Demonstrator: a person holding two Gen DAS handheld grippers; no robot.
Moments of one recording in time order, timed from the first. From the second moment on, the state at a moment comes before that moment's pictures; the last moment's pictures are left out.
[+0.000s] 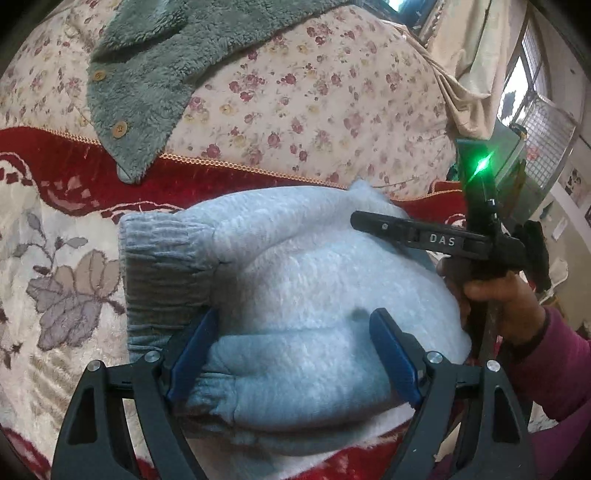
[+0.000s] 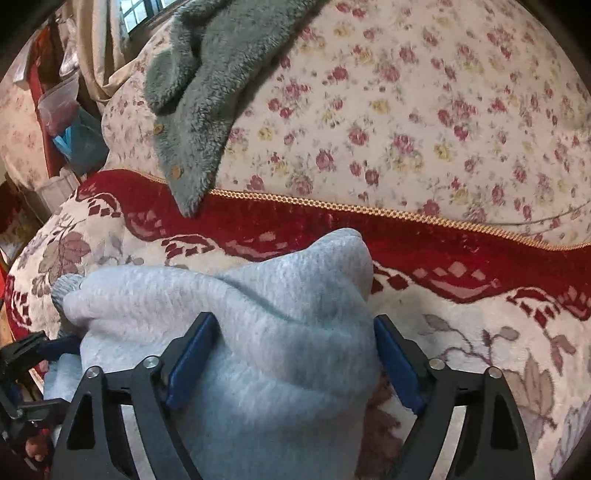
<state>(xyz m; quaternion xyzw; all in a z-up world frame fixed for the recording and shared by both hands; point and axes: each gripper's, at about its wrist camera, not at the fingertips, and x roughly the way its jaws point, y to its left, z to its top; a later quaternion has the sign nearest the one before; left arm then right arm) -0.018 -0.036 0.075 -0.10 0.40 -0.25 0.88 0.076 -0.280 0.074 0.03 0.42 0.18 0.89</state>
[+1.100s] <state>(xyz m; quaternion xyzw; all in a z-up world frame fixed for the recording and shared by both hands) 0.012 -0.046 0.092 -0.09 0.38 -0.04 0.92 -0.044 -0.237 0.087 -0.07 0.36 0.22 0.90</state>
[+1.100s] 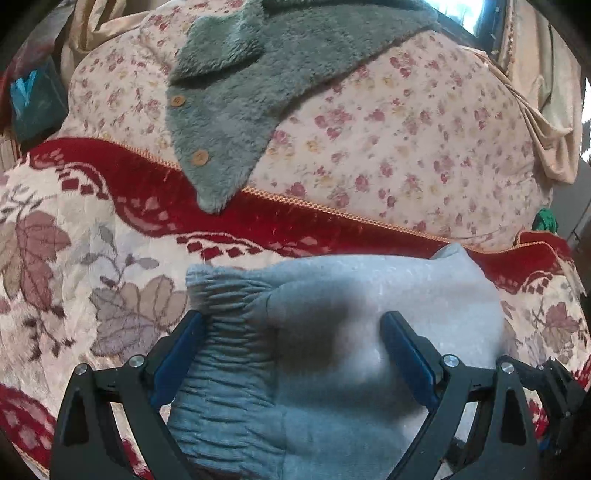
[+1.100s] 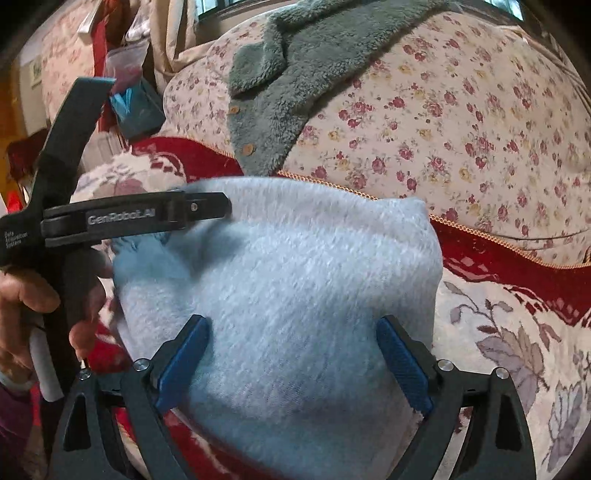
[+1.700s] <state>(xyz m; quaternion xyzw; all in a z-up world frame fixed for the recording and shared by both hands) -0.032 -0.068 0.127 -0.05 0.34 -0.02 0.94 -0.037 -0.289 0.113 0.01 0.38 0.19 0.91</state>
